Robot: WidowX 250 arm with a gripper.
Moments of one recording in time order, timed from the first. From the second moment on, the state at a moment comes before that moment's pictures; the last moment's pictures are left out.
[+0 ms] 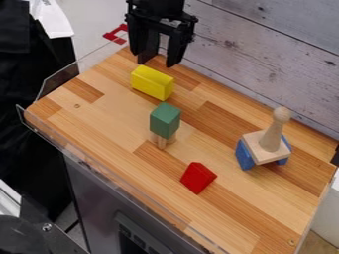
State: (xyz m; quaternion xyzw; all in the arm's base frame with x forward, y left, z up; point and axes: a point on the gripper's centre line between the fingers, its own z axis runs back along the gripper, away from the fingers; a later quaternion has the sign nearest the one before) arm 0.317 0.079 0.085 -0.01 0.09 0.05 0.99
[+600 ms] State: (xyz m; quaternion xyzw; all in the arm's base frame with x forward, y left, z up) arm 0.302 0.073 0.065 -0.05 0.06 0.24 0.97
